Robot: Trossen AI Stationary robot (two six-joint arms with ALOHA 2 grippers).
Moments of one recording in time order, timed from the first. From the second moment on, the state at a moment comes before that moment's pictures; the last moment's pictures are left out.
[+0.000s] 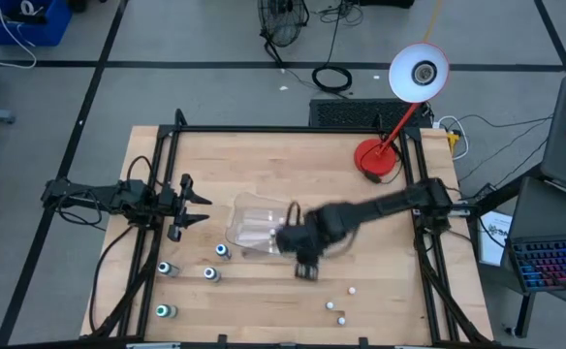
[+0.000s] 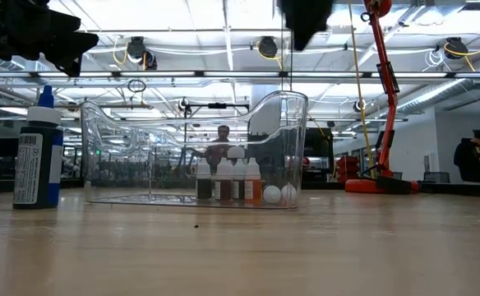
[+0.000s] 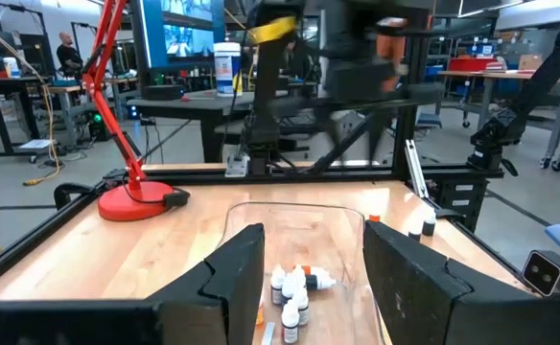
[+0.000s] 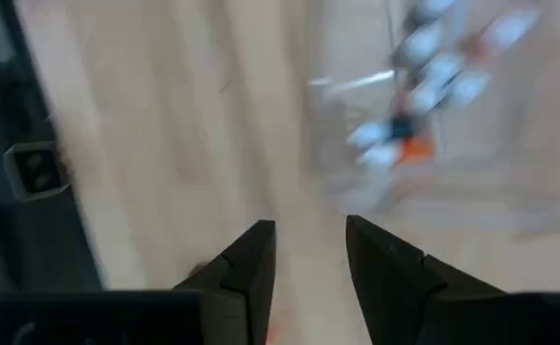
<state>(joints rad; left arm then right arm) -0.16 0.15 0.16 0.03 -0.05 0.00 0.29 1.99 1.94 -1.27 -0.05 0.52</state>
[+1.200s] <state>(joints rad) -0.16 0.15 0.16 0.03 -0.05 0.00 0.73 1.98 1.62 -1.10 -0.21 1.22</state>
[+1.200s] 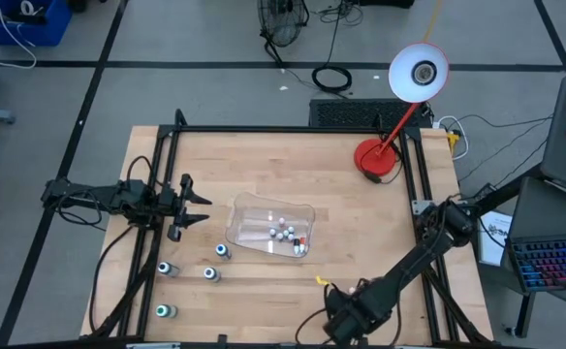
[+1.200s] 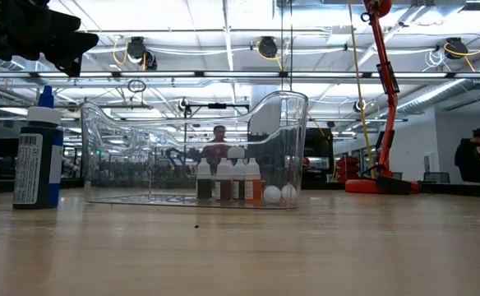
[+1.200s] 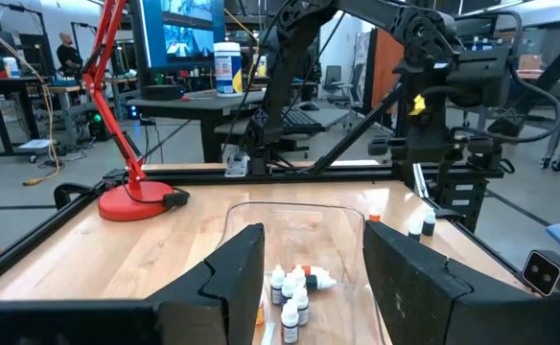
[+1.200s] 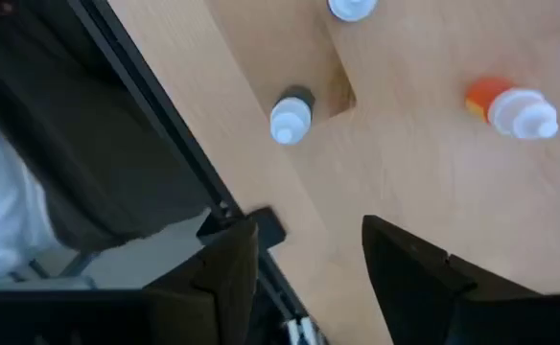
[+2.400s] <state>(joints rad) -0.16 0.15 0.16 0.03 -0.05 0.00 0.73 1.98 1.39 -0.72 -0.16 1.09</state>
